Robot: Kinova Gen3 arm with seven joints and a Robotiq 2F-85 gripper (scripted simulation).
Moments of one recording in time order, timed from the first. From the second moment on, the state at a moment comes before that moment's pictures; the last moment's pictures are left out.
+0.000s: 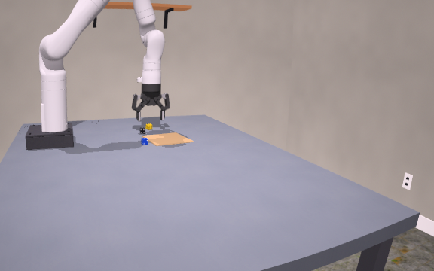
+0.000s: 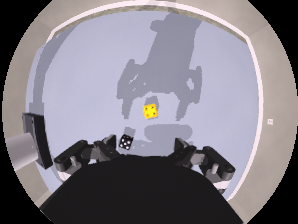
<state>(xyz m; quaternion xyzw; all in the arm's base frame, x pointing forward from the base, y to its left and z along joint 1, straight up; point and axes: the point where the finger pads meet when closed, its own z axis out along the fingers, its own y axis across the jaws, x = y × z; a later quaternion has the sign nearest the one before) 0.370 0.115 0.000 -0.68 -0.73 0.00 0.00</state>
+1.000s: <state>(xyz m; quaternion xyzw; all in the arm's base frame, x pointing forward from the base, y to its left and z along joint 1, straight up) 0.364 0.111 0.020 -0.68 -0.73 0.01 0.01</state>
